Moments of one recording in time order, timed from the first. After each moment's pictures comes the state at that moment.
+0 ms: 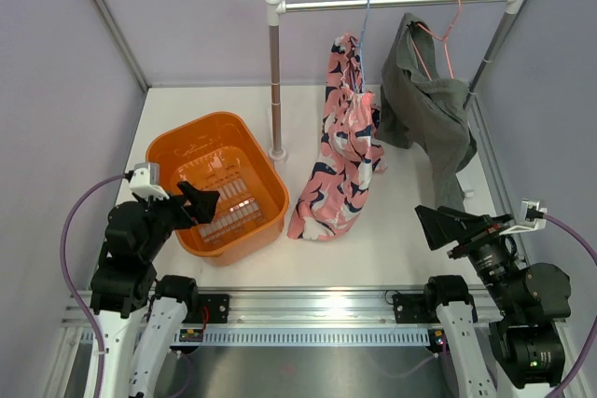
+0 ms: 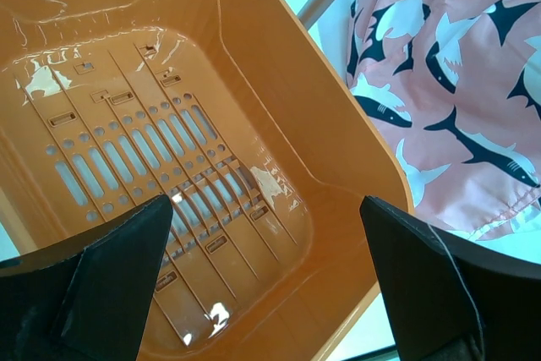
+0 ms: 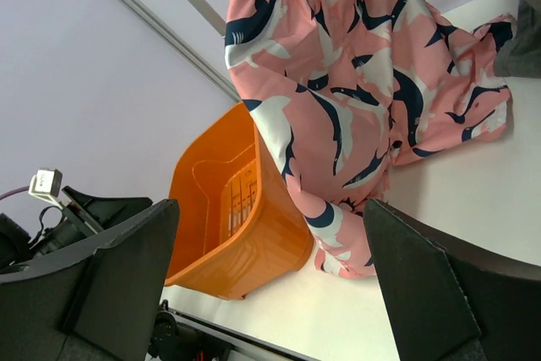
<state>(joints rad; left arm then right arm) -0.12 0.35 0.76 -0.69 0.16 -0.43 0.05 0.15 0.98 -0.75 -0.32 0.75</state>
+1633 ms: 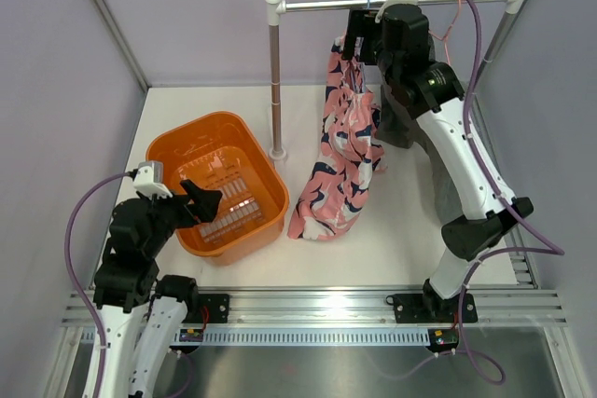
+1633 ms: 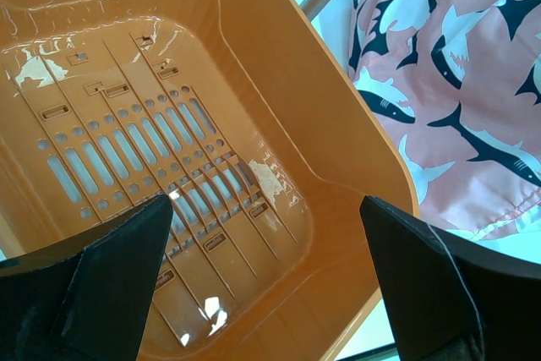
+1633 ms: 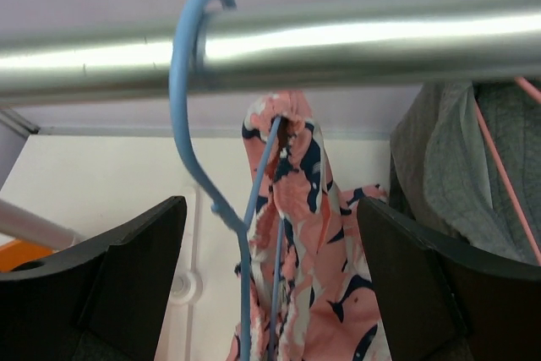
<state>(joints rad) -0.13 0.36 0.73 -0.67 0.16 -0.44 0.50 1.72 2.16 -0.63 0.34 0.21</state>
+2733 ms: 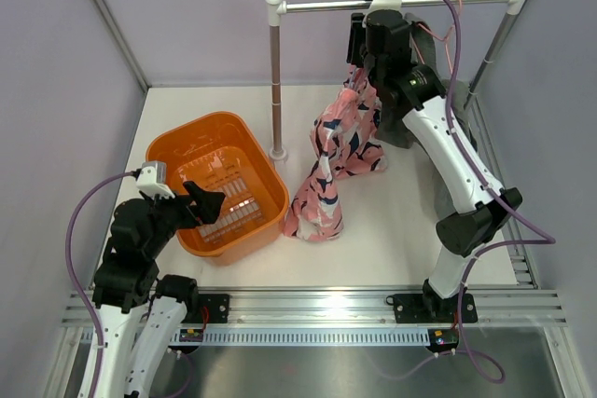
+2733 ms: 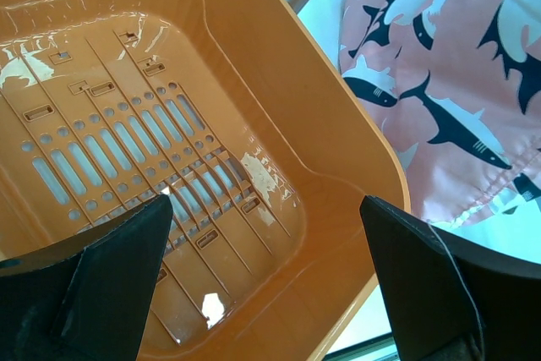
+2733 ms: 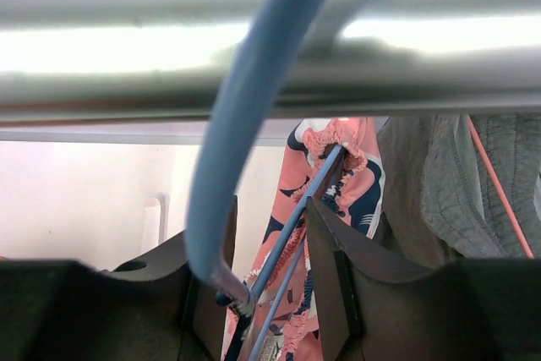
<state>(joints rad) -0.17 0.36 0.73 -0.67 0.16 -0.44 0.52 1.79 2.13 -0.53 0.46 0.13</state>
